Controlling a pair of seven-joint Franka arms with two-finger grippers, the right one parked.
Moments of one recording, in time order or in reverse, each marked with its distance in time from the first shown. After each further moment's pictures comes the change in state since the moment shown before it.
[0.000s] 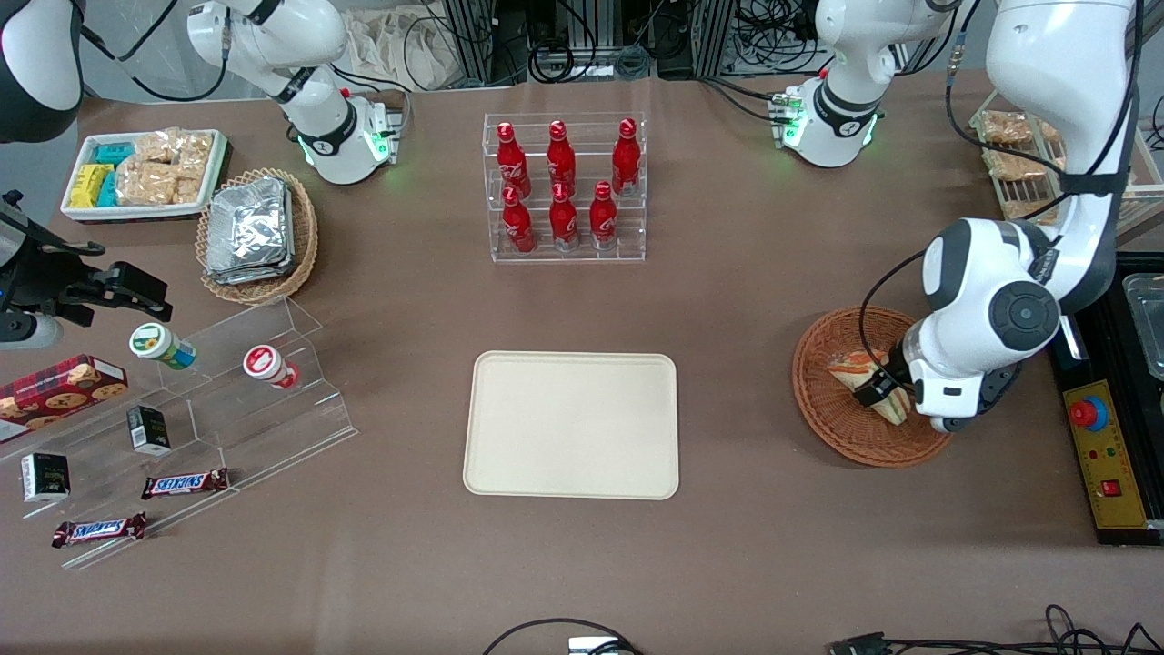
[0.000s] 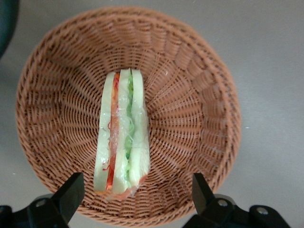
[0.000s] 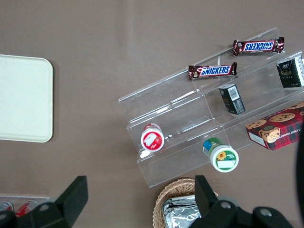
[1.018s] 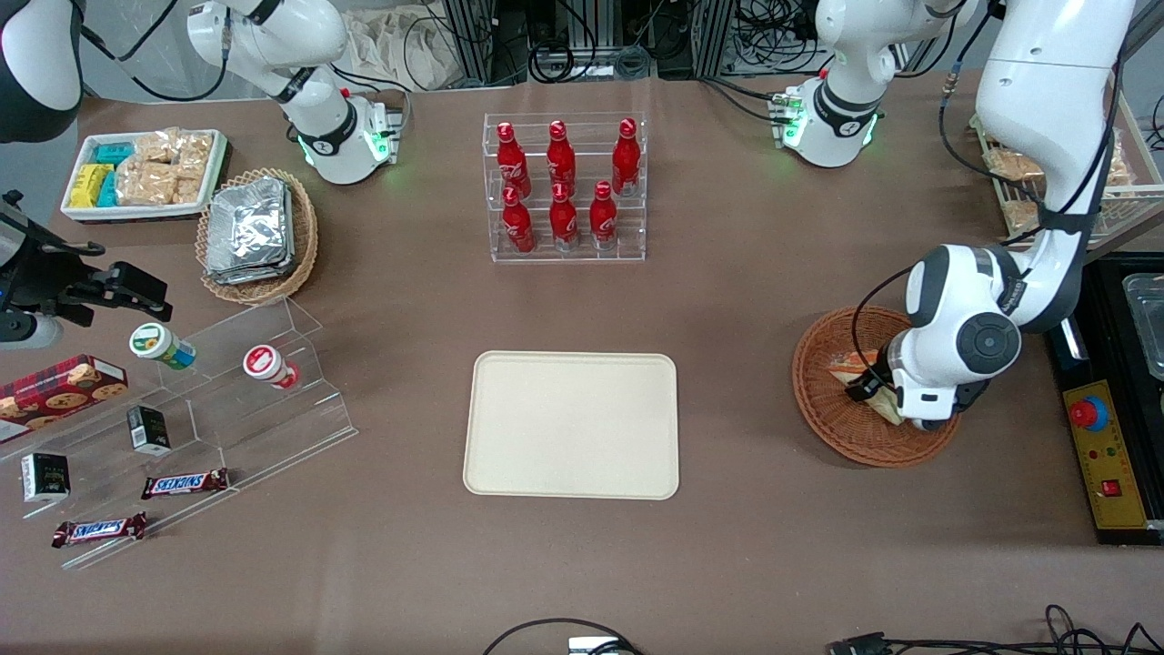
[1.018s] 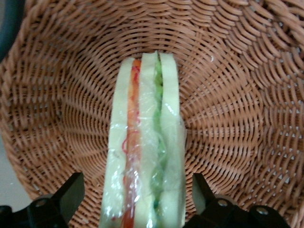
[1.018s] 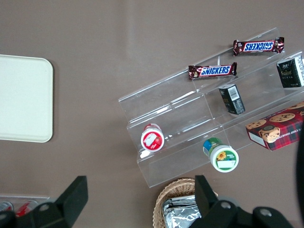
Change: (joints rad) arm -0.002 0.109 0.029 -0.023 0.054 0.036 -0.018
